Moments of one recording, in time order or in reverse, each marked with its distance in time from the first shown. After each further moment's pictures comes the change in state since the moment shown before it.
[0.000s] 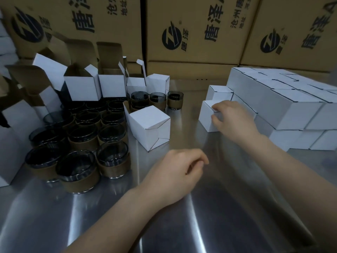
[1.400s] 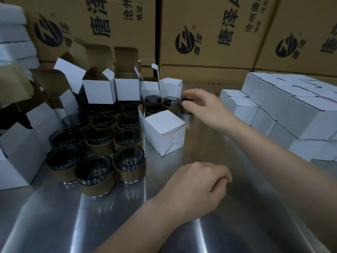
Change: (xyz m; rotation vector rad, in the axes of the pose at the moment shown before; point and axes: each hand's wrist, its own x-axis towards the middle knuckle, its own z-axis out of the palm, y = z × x) left_hand -0.005 0.009 -0.003 0.135 -0.070 0.116; right_hand 0.039 -0.094 -0.014 0.837 -0.153 -0.015
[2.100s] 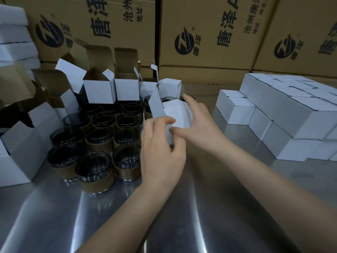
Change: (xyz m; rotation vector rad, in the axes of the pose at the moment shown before) left_hand 0.008 -0.022 -0.018 -0.149 0.811 -0.341; right_hand -0.038 -0.003 0.028 -0.014 -0.003 -0.007
